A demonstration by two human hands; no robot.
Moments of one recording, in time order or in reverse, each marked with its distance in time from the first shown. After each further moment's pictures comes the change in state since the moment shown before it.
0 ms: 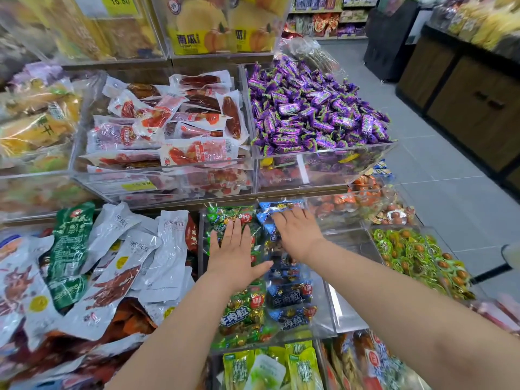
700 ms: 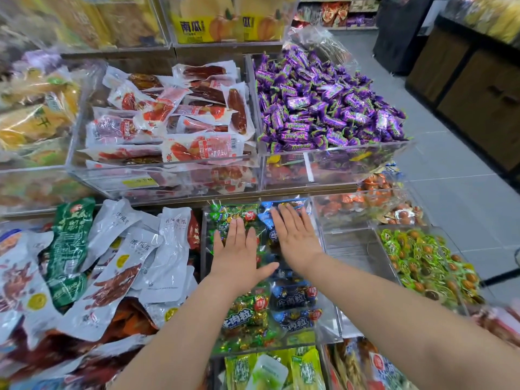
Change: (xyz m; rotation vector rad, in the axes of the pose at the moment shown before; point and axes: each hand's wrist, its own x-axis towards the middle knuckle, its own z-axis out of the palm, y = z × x) left_hand 0.001 0.001 0.004 0.013 0.018 0.008; right_hand 0.000 -0.018 0.032 0.046 0.008 0.014
